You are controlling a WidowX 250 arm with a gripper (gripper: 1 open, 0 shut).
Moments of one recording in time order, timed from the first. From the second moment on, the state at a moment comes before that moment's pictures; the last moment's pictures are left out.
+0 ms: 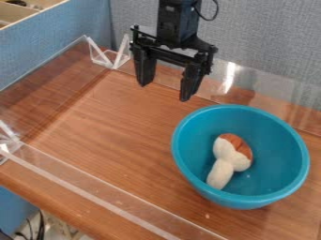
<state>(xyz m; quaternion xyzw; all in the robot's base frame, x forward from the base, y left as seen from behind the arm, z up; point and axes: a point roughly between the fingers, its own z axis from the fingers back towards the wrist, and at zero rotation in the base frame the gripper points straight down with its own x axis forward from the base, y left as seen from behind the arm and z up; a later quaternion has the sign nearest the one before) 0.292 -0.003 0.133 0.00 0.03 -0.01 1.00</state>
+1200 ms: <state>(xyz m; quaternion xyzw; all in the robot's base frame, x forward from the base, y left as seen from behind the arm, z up) 0.272 -0.104 0.055 -0.01 0.05 -0.19 0.98</state>
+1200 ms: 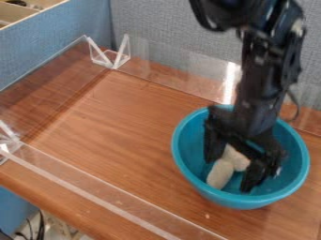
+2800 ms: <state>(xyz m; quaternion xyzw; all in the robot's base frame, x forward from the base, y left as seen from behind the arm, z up) 0.274 -0.101 0.041 0.00 0.05 -0.20 0.98</state>
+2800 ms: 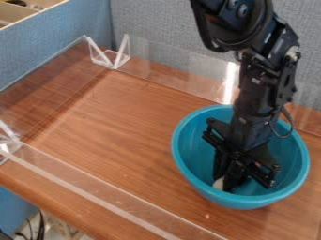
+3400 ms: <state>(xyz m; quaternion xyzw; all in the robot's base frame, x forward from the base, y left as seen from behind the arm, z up) 0.275 -0.096 0.042 0.00 0.05 -0.20 0.98</state>
